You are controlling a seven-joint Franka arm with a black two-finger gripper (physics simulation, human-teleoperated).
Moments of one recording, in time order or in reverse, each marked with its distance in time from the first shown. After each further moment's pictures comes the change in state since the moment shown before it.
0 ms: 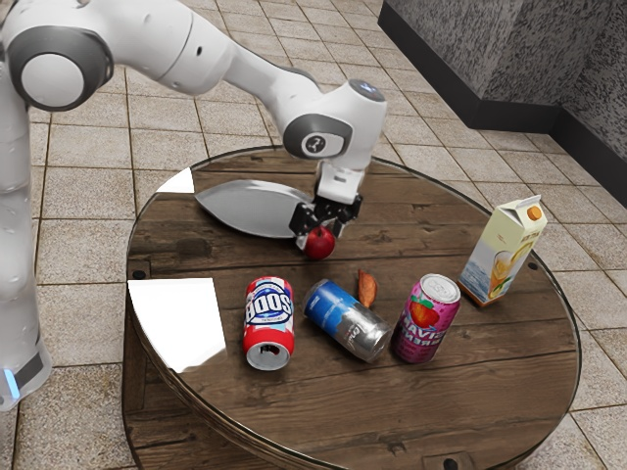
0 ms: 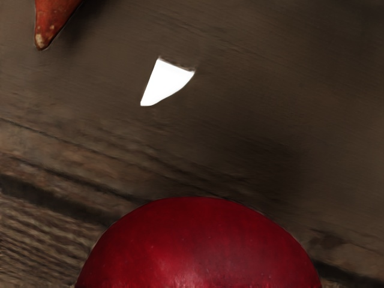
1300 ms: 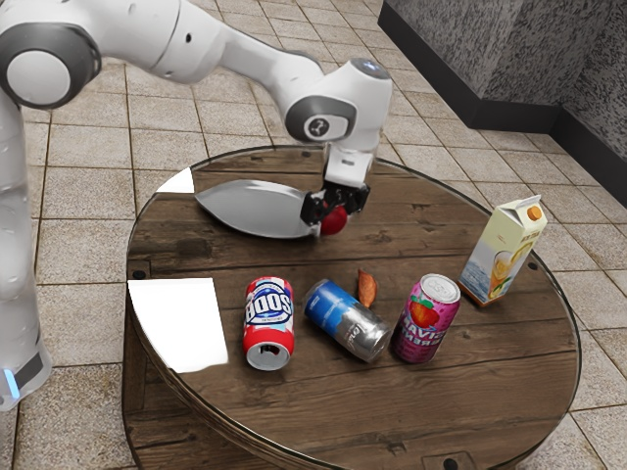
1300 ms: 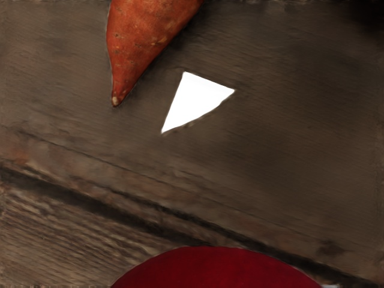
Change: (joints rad) arm -0.027 -0.056 0.007 0.042 0.004 -0.017 -0.020
